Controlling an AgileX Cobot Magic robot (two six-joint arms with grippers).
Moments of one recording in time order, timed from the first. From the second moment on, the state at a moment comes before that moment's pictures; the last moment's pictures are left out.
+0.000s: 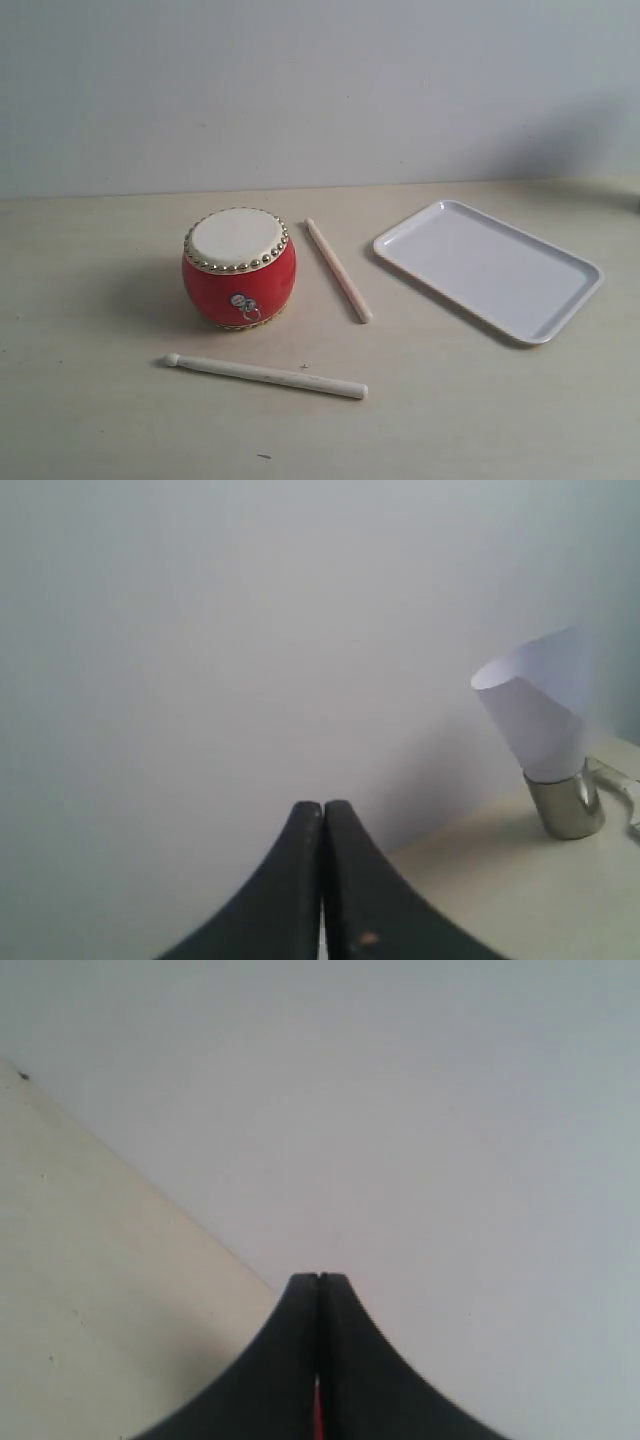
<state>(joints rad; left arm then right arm) 0.05 0.01 0.00 -0.51 0.01 -0.23 -0.11 0.52 -0.47 -0.45 0.02 0.90</state>
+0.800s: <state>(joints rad) 0.05 0.01 0.00 -0.51 -0.02 -0.23 0.15 1.91 -1.61 0.28 1.18 -0.32</state>
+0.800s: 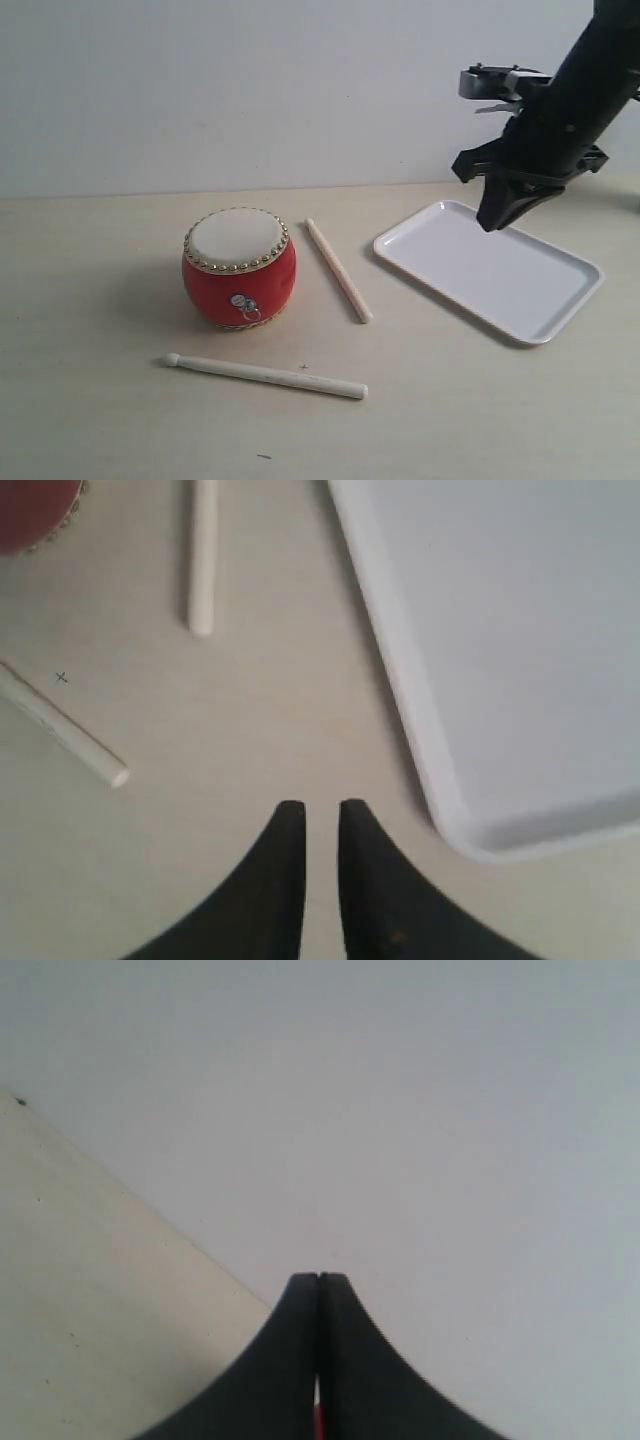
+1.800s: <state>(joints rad) 0.05 0.01 0.00 -0.51 0.03 -0.23 0.36 2.43 -1.98 0.22 1.10 -0.29</state>
